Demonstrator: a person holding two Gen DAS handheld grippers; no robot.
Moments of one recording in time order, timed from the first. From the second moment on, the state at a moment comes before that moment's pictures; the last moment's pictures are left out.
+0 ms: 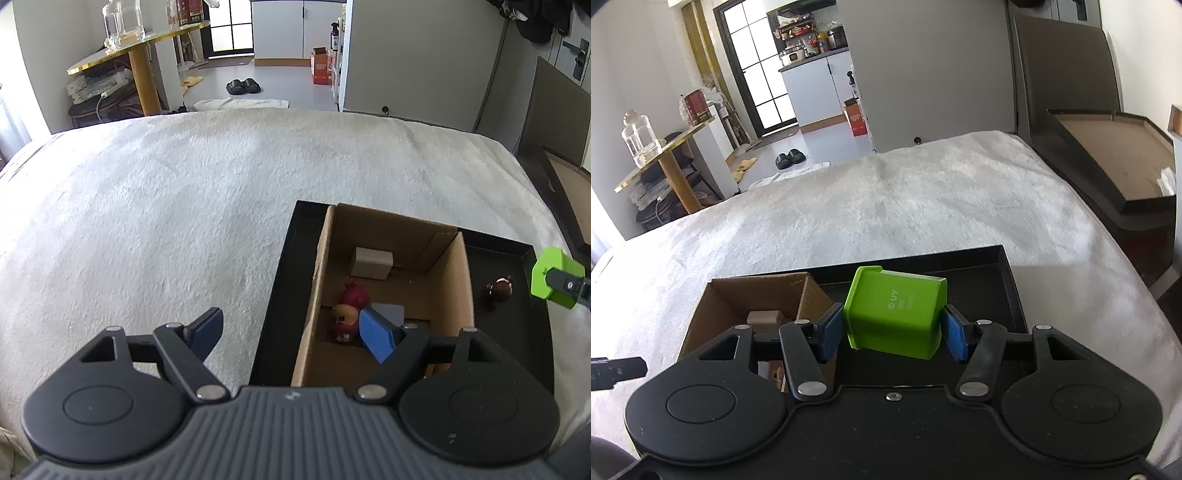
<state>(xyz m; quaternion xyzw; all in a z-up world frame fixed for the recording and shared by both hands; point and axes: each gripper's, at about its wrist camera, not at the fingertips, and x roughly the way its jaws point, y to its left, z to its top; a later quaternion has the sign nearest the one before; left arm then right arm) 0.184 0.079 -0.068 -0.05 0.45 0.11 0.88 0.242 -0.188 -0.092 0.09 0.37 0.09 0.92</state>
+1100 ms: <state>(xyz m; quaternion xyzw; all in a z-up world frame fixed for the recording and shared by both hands) 0.197 0.099 -0.108 -0.09 0.49 0.06 0.86 0.242 -0.099 -0.083 0.01 0.37 0.14 0.92</state>
